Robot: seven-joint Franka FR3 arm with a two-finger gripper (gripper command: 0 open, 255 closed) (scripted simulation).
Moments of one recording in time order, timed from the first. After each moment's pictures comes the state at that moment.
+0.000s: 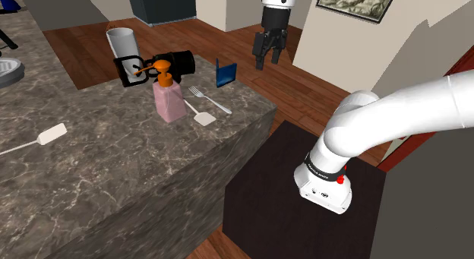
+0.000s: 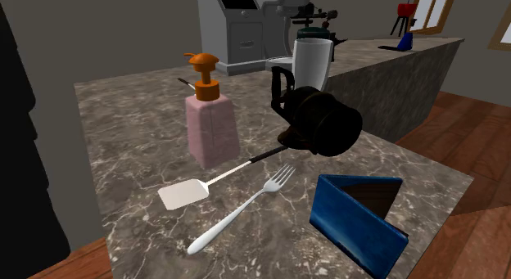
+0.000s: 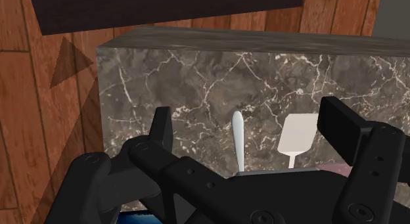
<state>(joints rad) -0.02 -0.74 -0.06 -2.43 0.09 1.59 -0.02</state>
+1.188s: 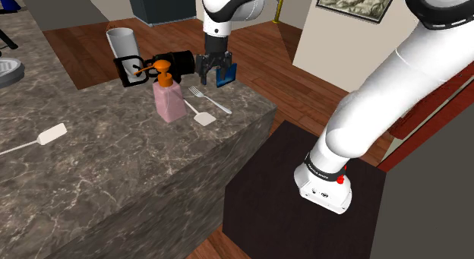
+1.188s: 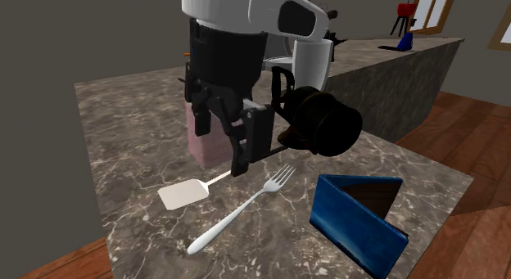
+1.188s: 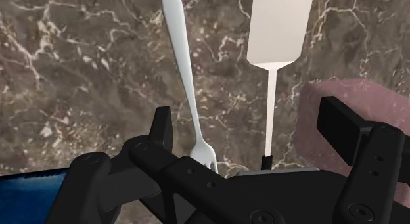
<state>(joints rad) 0.04 -0.20 0.03 -2.26 0.20 2.01 0.09</state>
